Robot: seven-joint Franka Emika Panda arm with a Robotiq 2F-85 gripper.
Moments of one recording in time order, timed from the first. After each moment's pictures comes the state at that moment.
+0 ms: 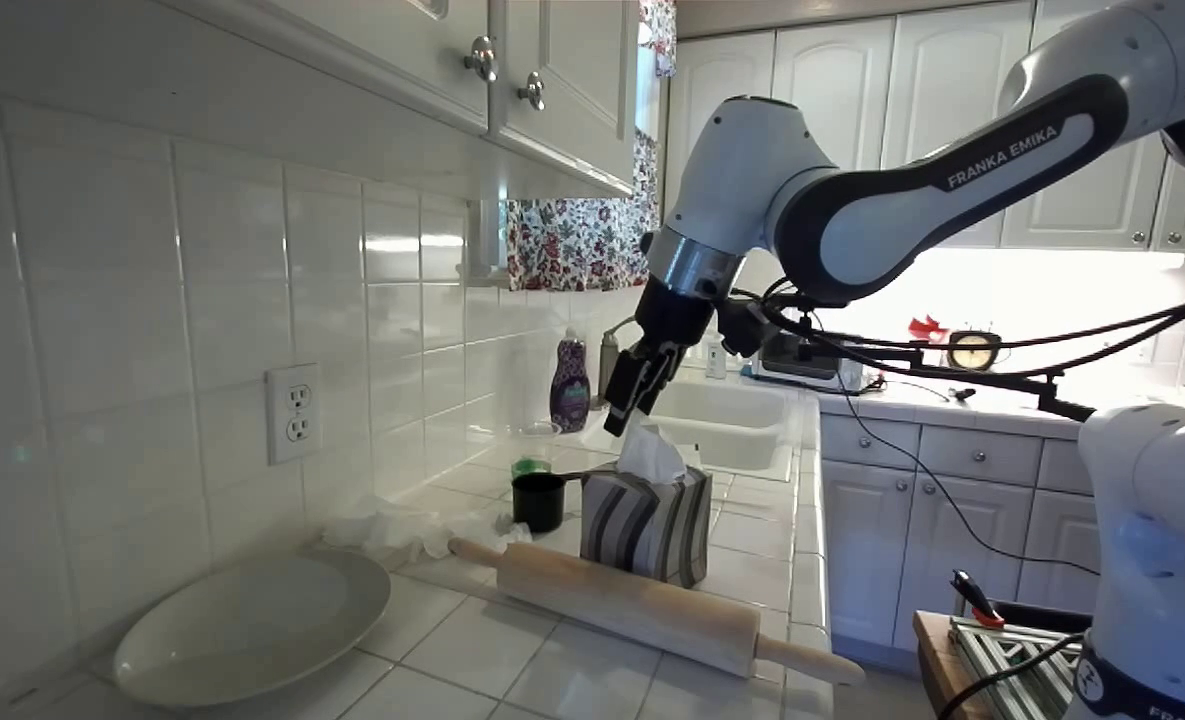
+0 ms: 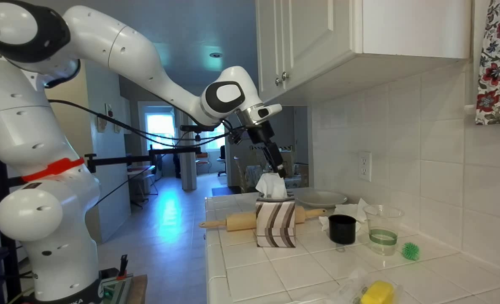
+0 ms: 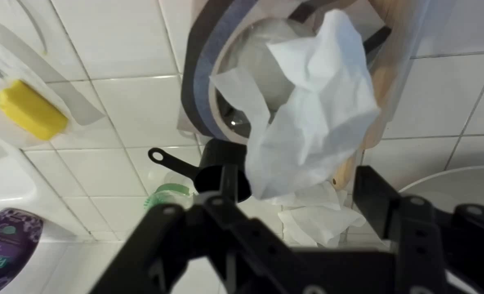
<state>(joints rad) -0.04 -0.30 0.08 -2.34 -0.25 2.40 0.44</state>
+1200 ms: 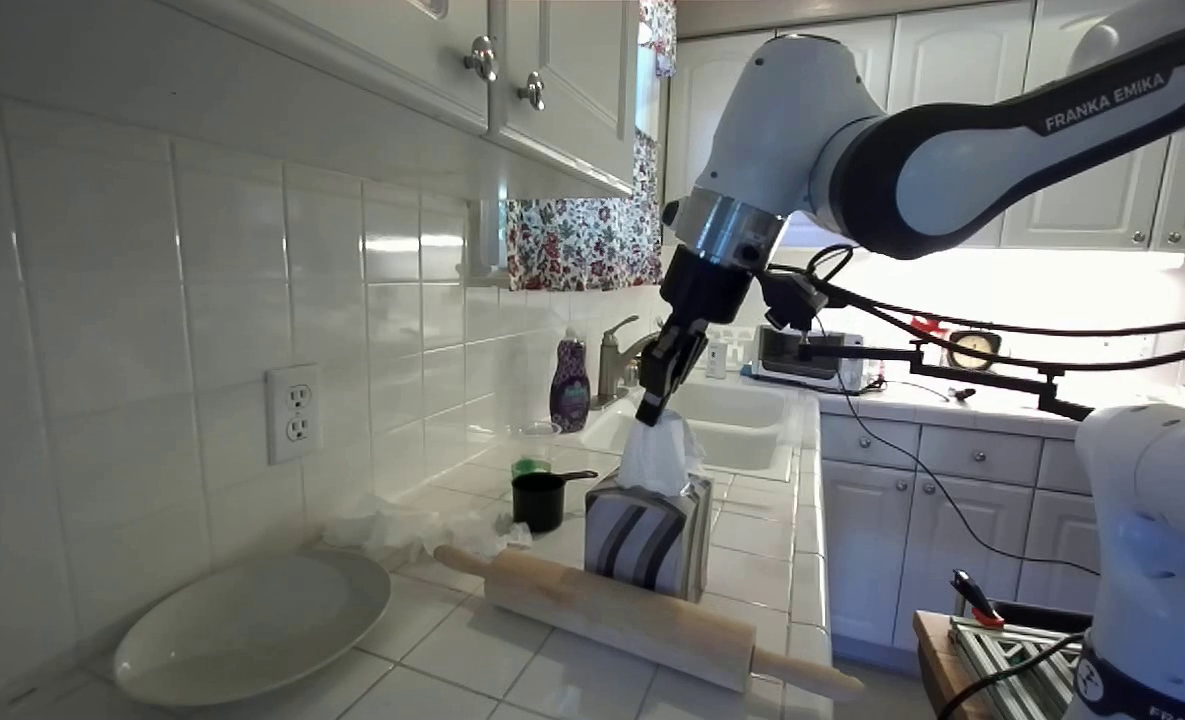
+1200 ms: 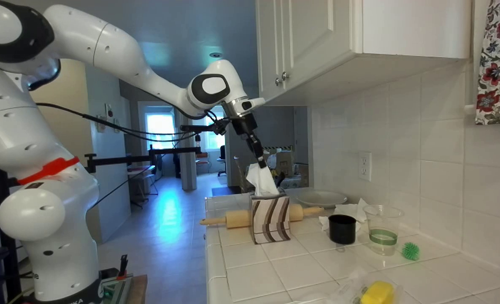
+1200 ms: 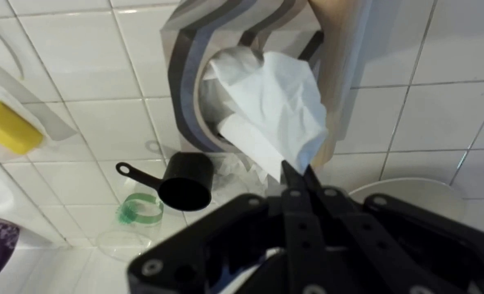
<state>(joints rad) -0.01 -0.41 0.16 -2.35 -0.16 2.30 0.45</state>
